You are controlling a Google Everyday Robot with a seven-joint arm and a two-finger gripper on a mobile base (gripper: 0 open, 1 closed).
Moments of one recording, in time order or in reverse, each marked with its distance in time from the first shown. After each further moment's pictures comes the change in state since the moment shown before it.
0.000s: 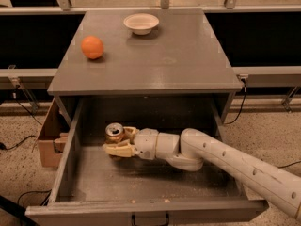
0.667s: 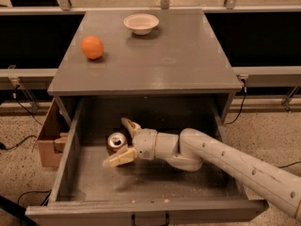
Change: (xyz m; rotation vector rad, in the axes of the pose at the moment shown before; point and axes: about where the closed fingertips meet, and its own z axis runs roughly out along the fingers) arm -0.001 0.002 0.002 -0.005 -0.001 -0.001
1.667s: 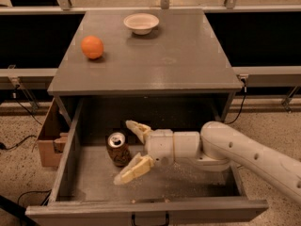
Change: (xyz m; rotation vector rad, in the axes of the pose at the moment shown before) arm -0.058 0.075 -0.057 -0.105 0.100 -0.053
